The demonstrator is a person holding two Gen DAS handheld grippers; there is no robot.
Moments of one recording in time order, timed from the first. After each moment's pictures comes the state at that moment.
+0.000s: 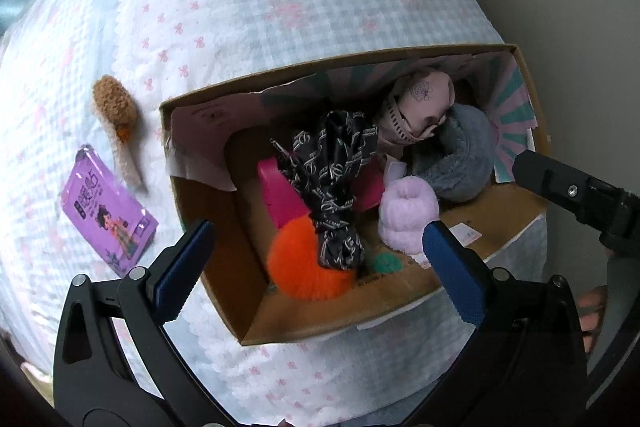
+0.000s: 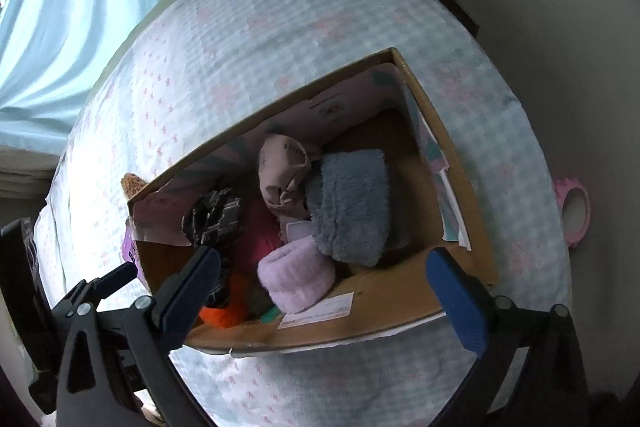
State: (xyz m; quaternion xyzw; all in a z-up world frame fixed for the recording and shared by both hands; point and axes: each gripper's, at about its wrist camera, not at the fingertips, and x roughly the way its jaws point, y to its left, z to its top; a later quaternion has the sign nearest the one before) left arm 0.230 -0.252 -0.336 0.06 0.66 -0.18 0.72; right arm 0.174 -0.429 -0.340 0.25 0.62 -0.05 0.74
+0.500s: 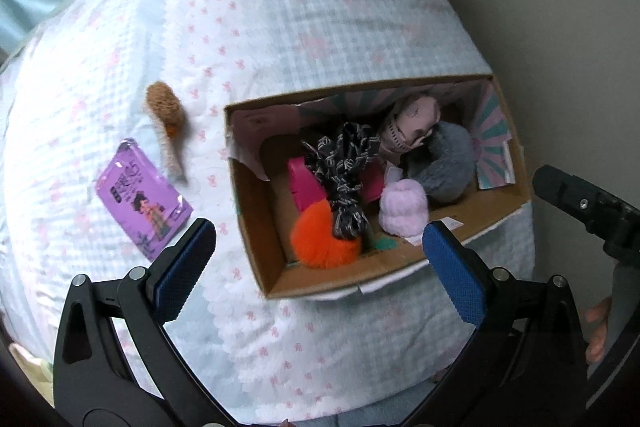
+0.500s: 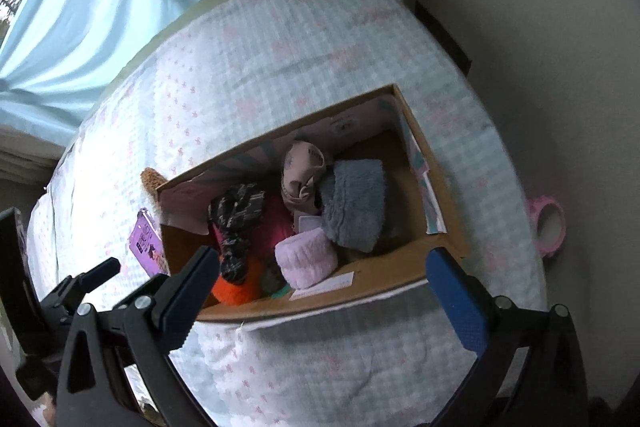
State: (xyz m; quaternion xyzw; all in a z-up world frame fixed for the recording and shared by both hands) left arm 0.202 -0.220 -0.268 0.04 0.62 -0.16 0.77; right arm 0.153 -0.414 -0.292 0.21 0.59 -0.05 0.77
